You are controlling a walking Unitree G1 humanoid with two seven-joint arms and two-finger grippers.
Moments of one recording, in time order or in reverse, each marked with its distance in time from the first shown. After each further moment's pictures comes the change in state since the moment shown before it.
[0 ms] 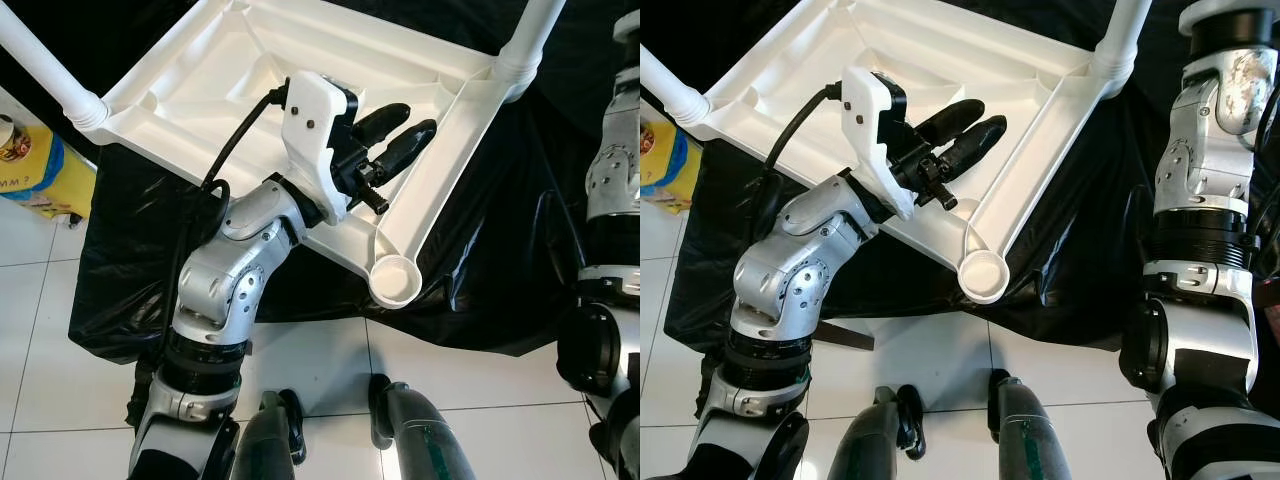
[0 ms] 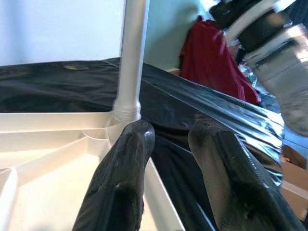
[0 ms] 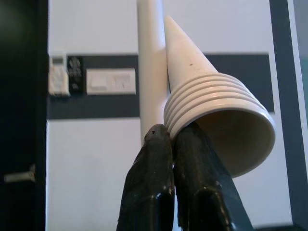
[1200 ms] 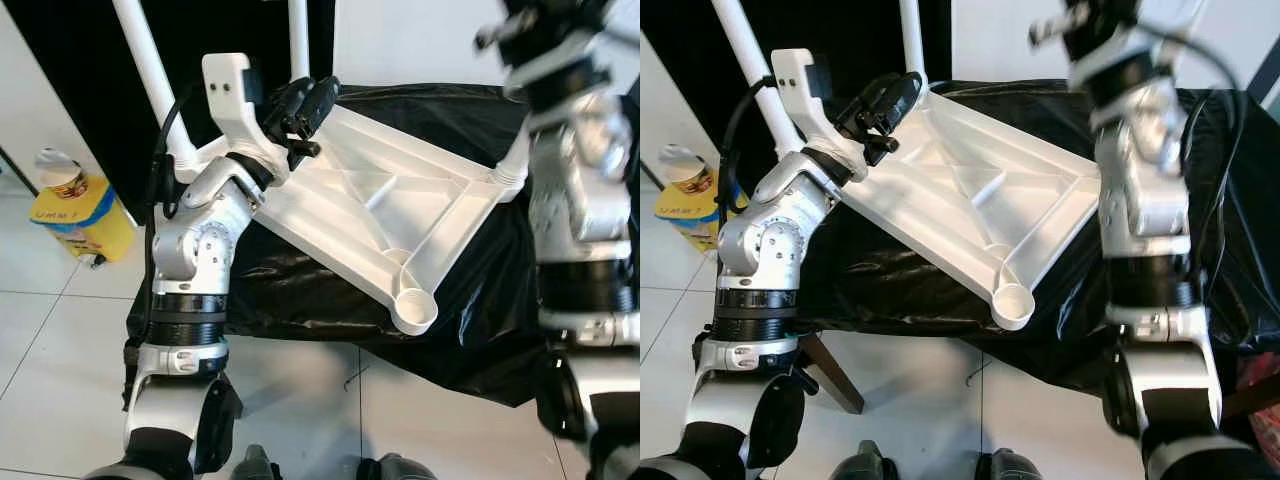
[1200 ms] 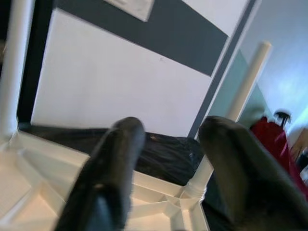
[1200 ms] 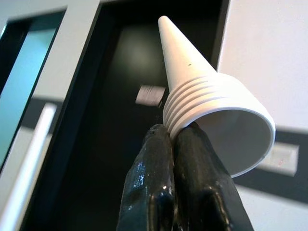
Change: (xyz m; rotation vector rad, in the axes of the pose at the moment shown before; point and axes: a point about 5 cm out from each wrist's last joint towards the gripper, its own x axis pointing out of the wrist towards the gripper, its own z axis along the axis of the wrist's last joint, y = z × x) left arm -0.022 0.082 -0.013 -0.283 -0.073 0.362; right arm -0.046 0.073 -0.014 0.182 0.172 0.343
